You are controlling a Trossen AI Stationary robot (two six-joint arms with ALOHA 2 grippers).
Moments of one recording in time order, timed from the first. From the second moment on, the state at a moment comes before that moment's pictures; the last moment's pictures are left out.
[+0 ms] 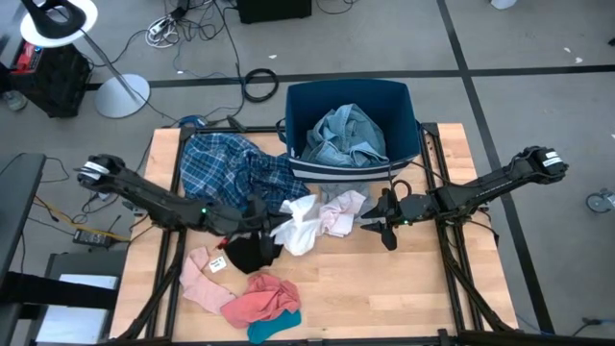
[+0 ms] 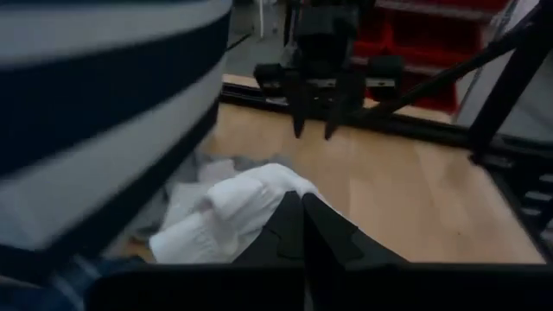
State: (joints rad) left arm -0.32 1.26 0.63 0.39 -0.51 -0.24; right arm 0.26 0.92 0.34 0.08 0.22 0.42
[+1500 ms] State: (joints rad) left arm 0.29 1.46 1.70 -0.15 -0.05 0.20; right arm 0.26 0.94 0.34 0.13 0.22 0.36
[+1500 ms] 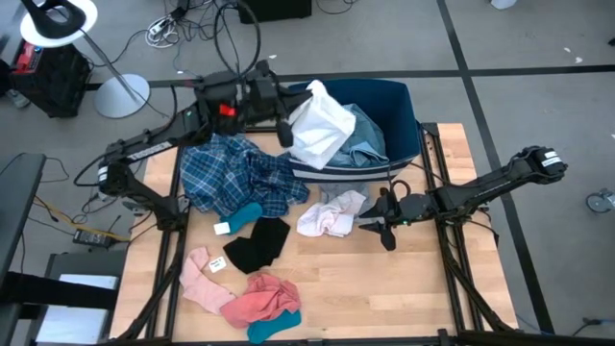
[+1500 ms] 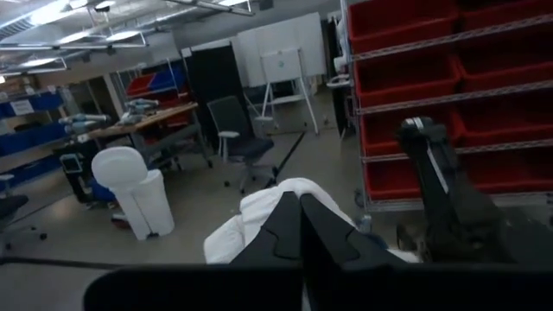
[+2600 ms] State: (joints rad) left arm 0.39 1.81 1.70 -0.36 -0.11 0.13; right arm 0.25 1.02 0.34 0.20 0.22 0.34
